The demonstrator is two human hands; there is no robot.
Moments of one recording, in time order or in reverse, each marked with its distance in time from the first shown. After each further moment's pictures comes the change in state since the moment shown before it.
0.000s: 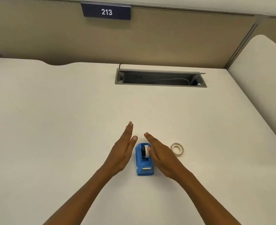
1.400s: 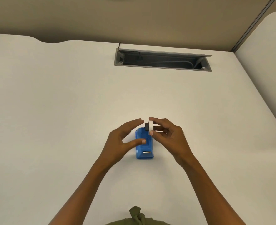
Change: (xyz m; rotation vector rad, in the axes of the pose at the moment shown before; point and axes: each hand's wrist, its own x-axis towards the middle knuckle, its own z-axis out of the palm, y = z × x) left_hand -0.024 0.008 -0.007 -0.216 0.017 0.016; right_hand -0.013 -0.034 -0.024 0.580 0.229 0.039
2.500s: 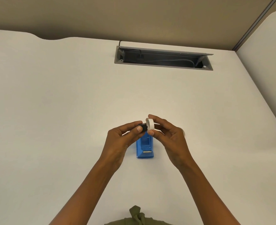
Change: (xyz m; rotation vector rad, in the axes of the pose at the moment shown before) left_hand -0.002 0.019 0.011 -0.587 0.182 -0.279; right_hand -0.002 0.001 0.009 0.172 0.037 0.011
